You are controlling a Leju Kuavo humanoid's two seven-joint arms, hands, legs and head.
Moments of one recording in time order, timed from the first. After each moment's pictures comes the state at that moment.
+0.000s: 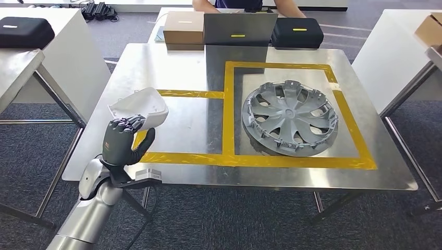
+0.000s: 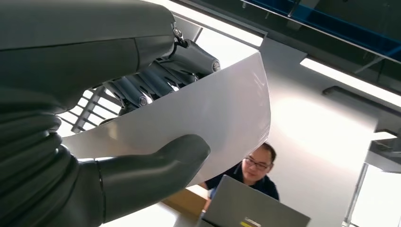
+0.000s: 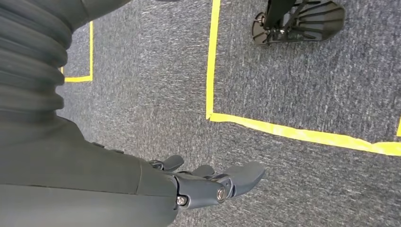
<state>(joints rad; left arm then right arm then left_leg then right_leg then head) -0.37 0.07 -0.19 -1.12 -0.80 0.58 -0.67 -0.15 -0.08 1.31 -0.14 -1.02 -0.28 0.01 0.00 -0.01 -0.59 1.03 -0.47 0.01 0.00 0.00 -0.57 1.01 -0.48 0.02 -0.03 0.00</state>
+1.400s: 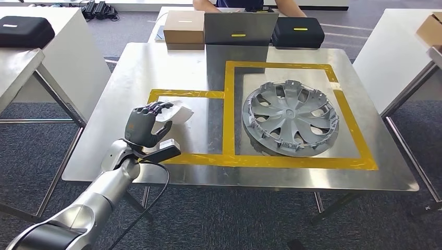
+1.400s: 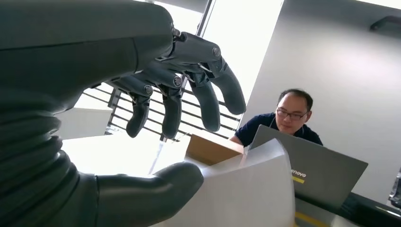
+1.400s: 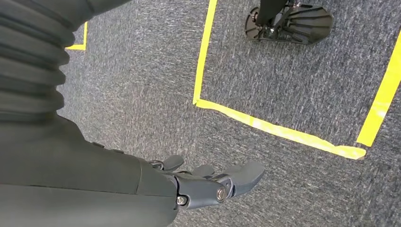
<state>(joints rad) -0.72 -0.04 -0.22 -0.42 -0.85 0.70 -0.67 -0.22 -0.06 1.42 -0.14 -0.97 -0.25 0.03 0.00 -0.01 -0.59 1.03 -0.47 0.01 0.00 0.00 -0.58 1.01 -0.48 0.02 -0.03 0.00</state>
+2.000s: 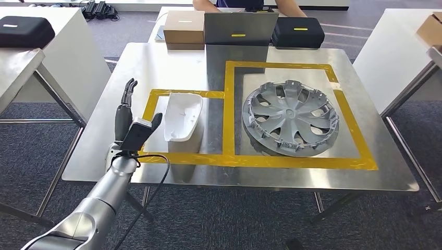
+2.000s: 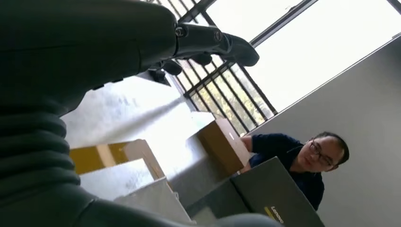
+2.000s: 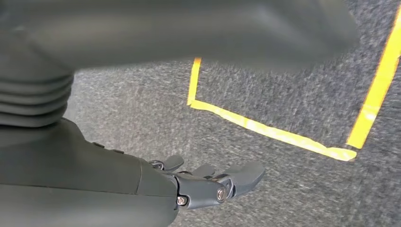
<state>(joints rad) -0.63 -0.07 -0.13 -0.60 -0.33 0.52 -0.70 -0.22 -0.06 1.44 -0.14 -0.99 -0.25 0.00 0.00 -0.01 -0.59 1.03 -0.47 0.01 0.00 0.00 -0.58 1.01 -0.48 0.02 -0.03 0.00</state>
